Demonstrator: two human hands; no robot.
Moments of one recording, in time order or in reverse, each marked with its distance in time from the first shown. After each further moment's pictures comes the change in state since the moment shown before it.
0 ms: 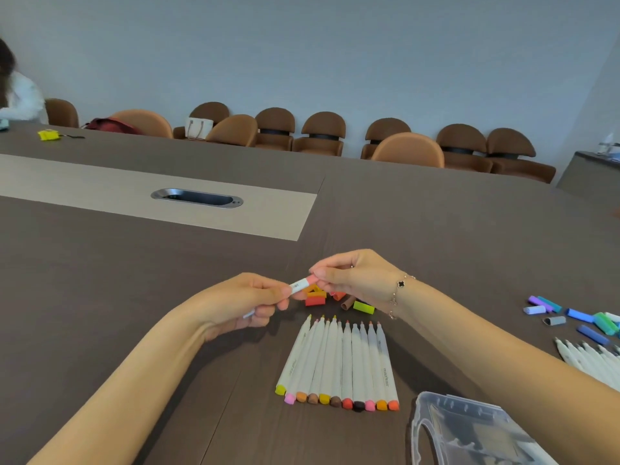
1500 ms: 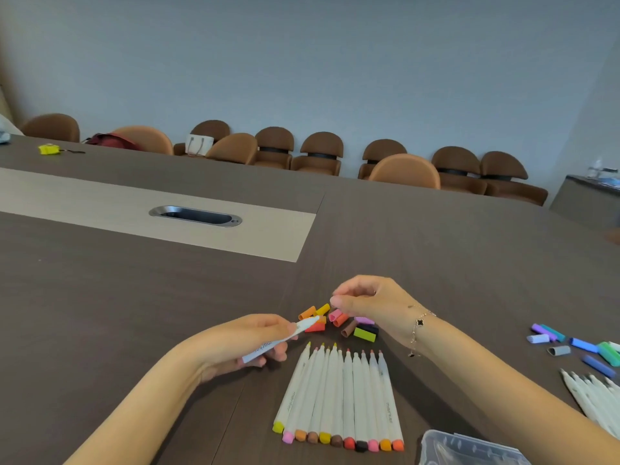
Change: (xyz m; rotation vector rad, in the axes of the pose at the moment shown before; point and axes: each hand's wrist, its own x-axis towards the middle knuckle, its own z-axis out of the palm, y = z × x) left_hand 0.012 -0.017 0.006 0.089 0.032 -0.083; right_hand -0.003 0.015 -0.018 -0.171 0.131 -0.031
